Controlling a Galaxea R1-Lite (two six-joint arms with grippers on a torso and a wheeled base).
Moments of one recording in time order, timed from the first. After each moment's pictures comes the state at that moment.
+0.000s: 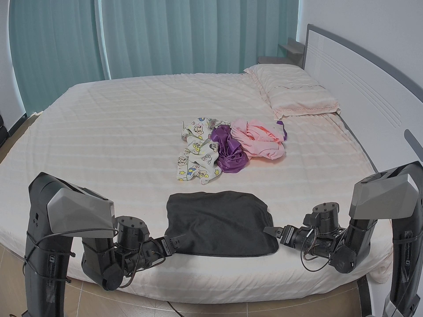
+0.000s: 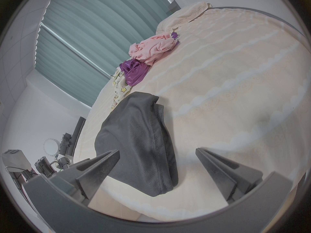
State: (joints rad) left arm -0.41 2.44 -0.48 -1.39 -0.06 -0.64; right arm 0.39 2.37 -0.50 -1.29 0.12 0.71
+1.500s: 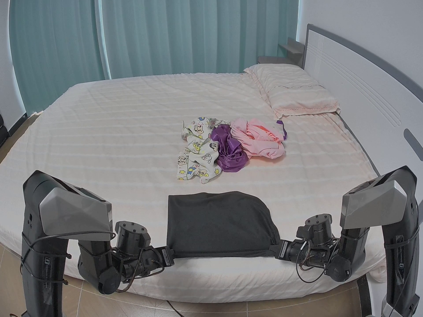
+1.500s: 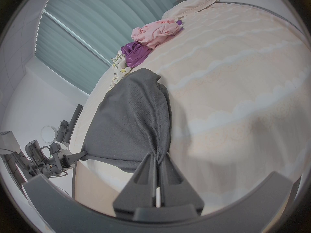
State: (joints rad) left arm -0.43 2.39 -0.42 -1.30 -0.05 -0.60; right arm 0.43 2.44 -0.47 -1.32 0.12 0.65
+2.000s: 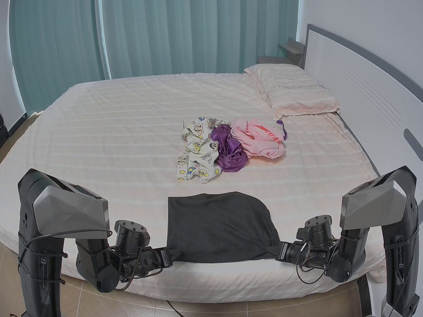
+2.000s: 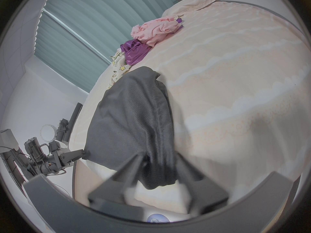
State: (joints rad) left arm -0.43 2.36 -0.42 -1.22 -0.05 -0.58; right arm 0.44 2.44 -0.46 -1.31 0.13 0.64
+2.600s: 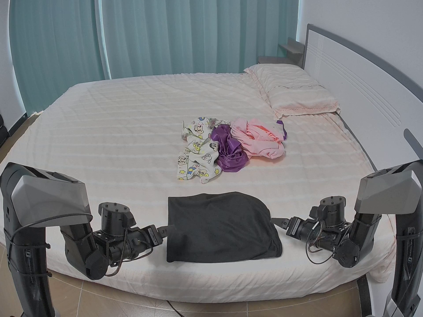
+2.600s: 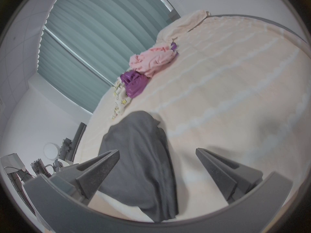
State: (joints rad) left arm -0.33 2.27 -0.46 -1.22 -0.11 -0.66; right arm 0.34 2.36 -0.52 -1.31 0.12 0.68
